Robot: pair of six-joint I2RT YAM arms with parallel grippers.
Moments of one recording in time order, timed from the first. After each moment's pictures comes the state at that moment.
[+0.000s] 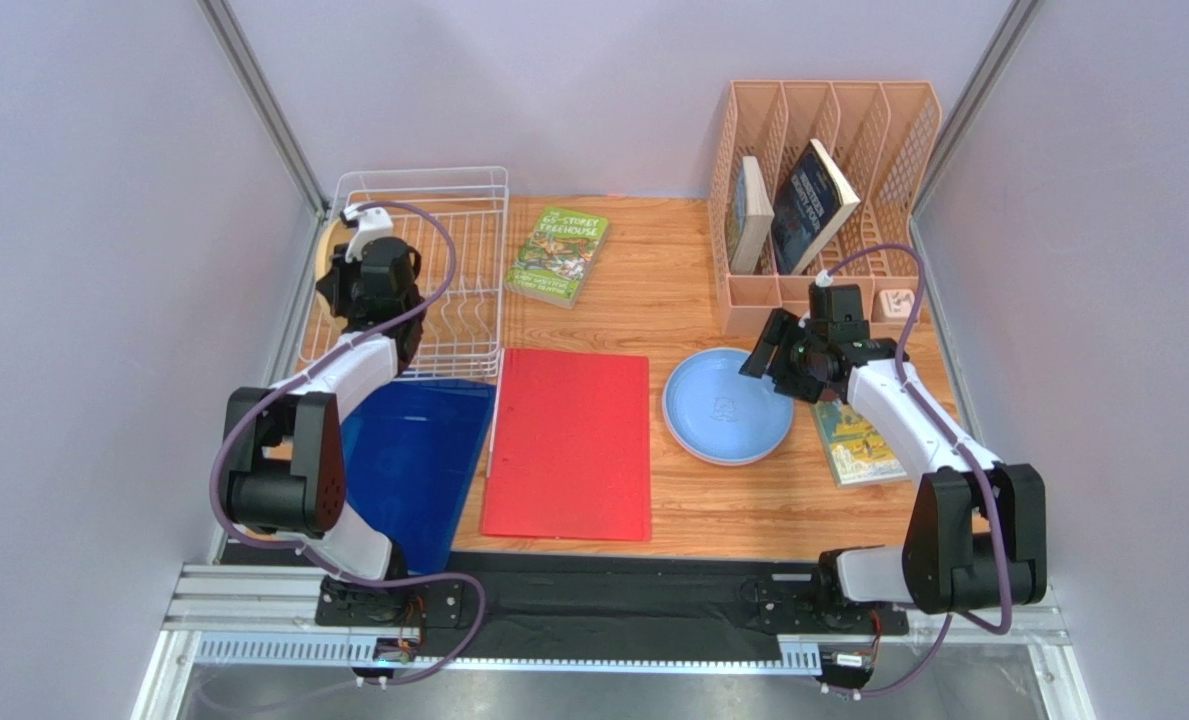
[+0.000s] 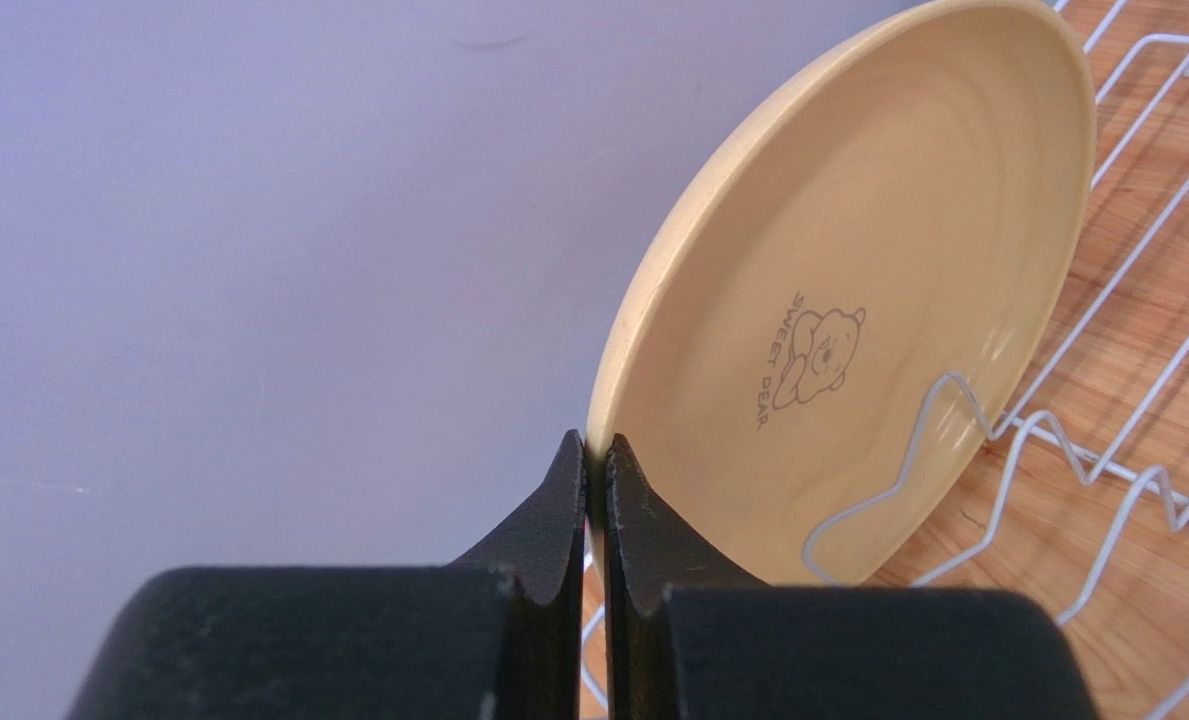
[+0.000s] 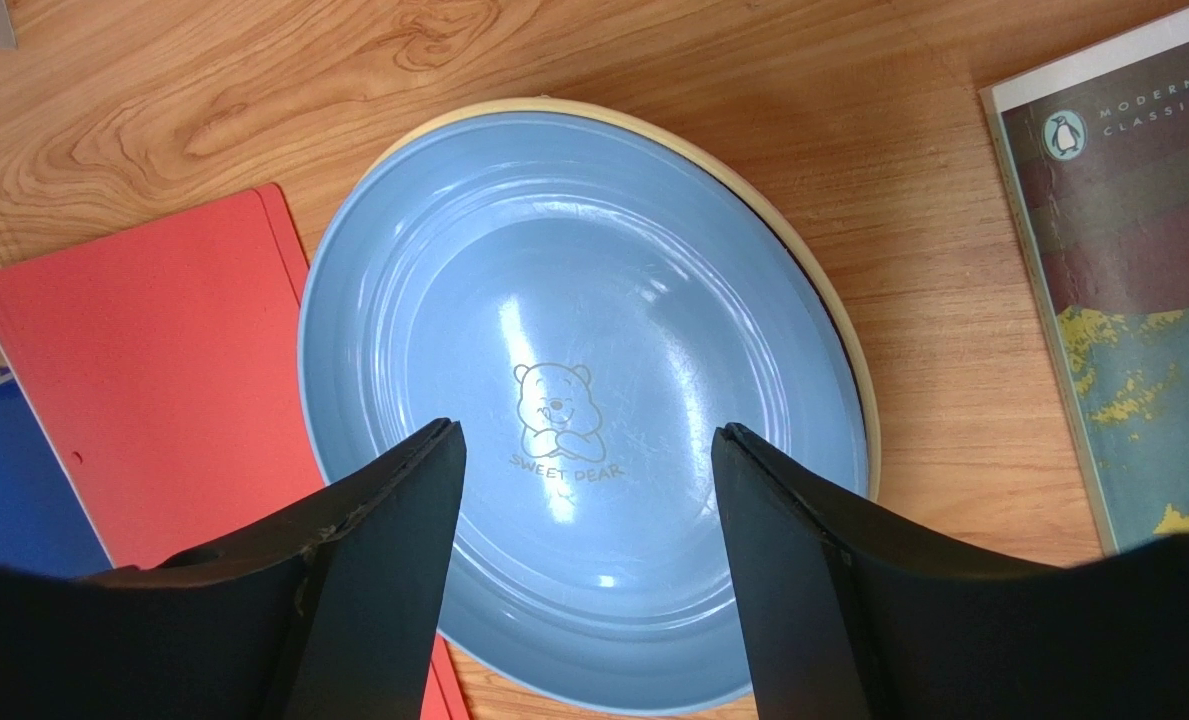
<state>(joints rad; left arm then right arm) -0.08 1.57 0.93 0.41 -0.97 0.32 0.10 1.34 0.88 -0.47 -0.16 0.52</state>
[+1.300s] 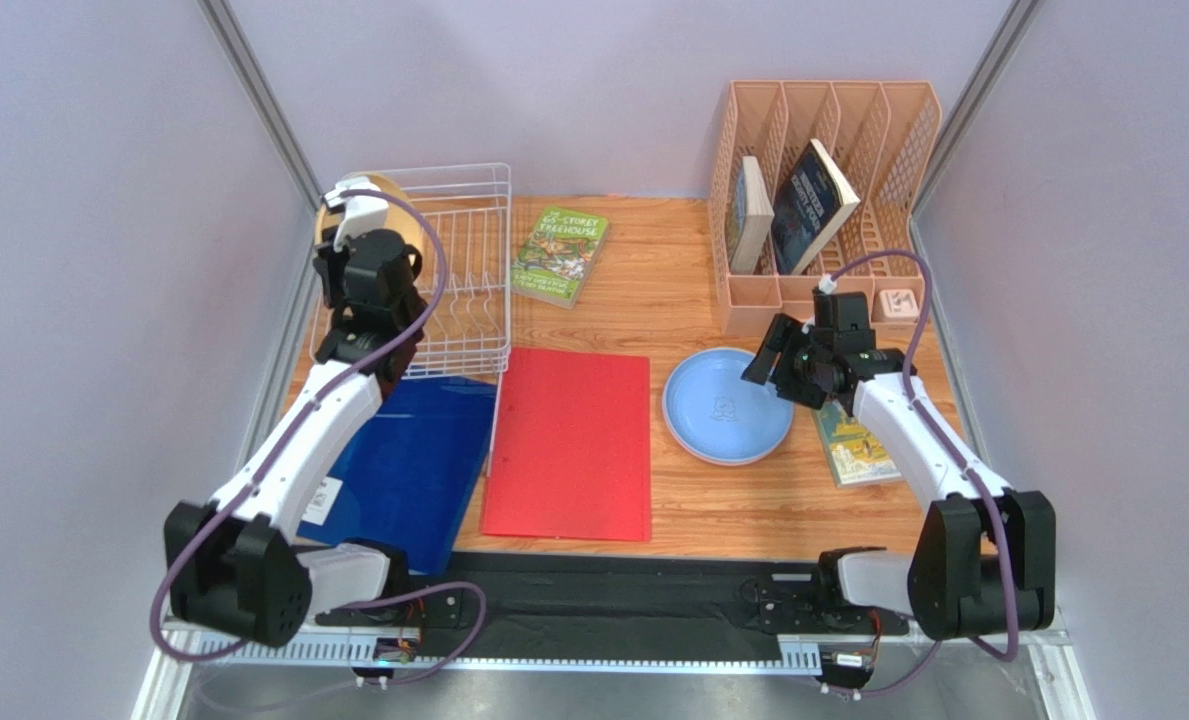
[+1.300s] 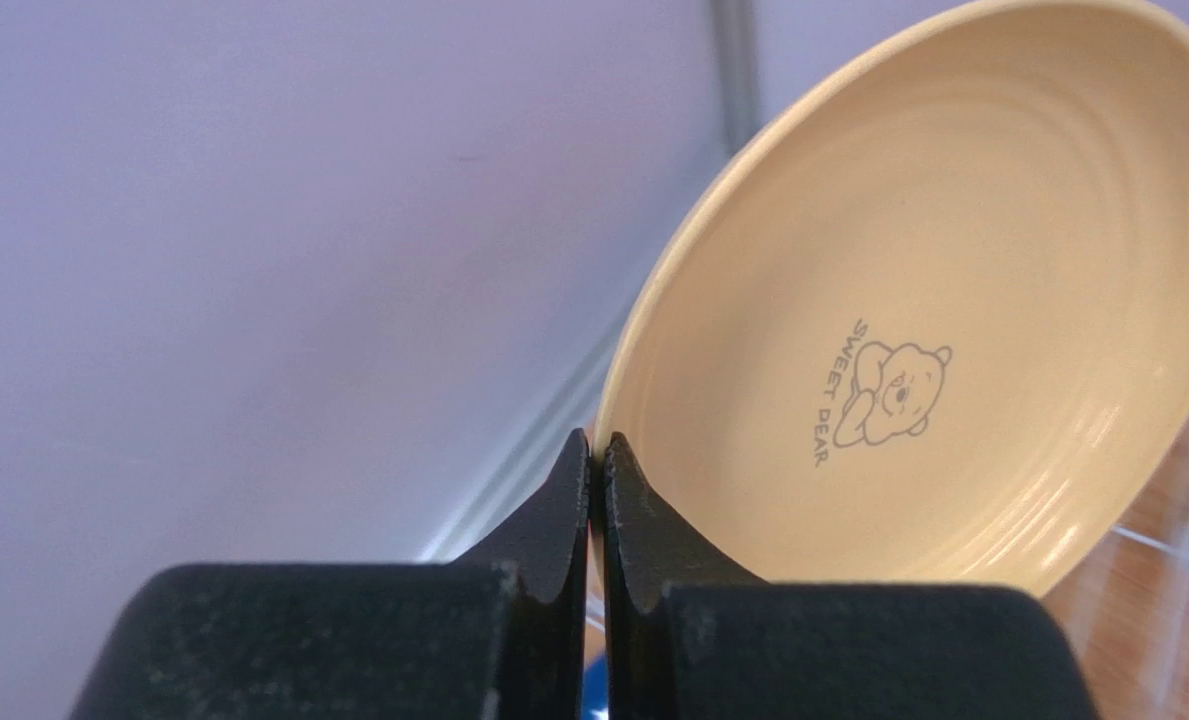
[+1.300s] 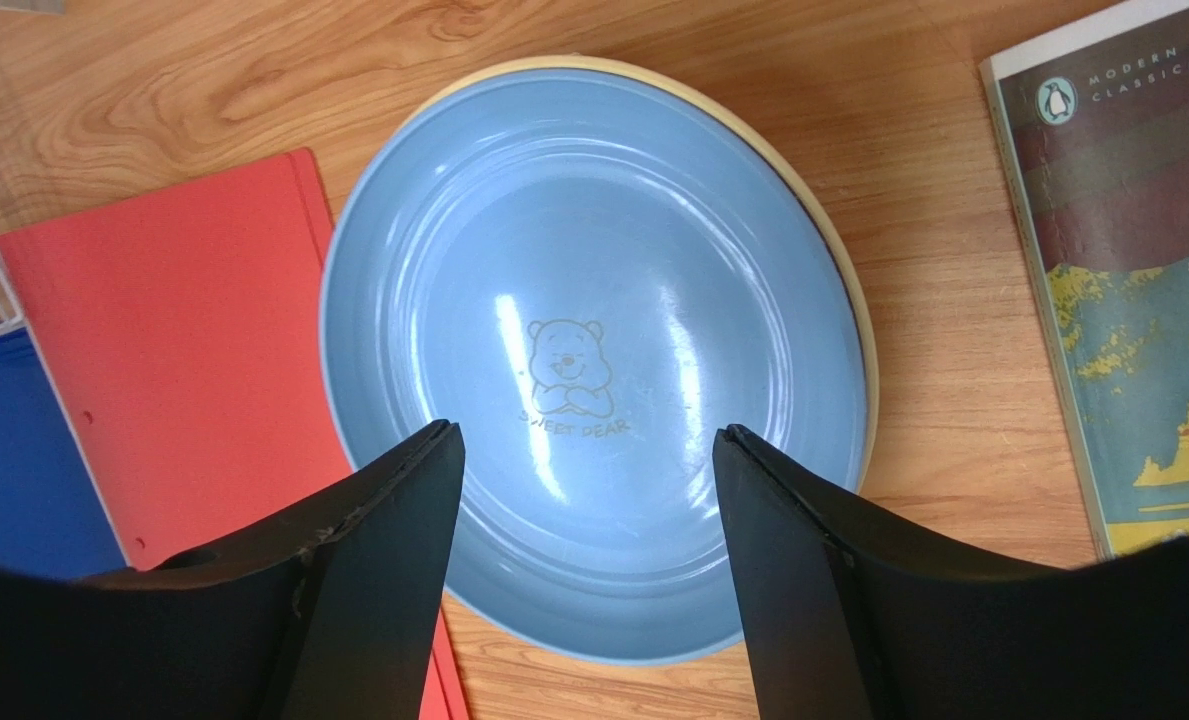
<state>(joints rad) -0.26 1.15 1.01 0.00 -0.95 0.13 0.11 1.24 0.85 -0.50 -0.16 0.51</state>
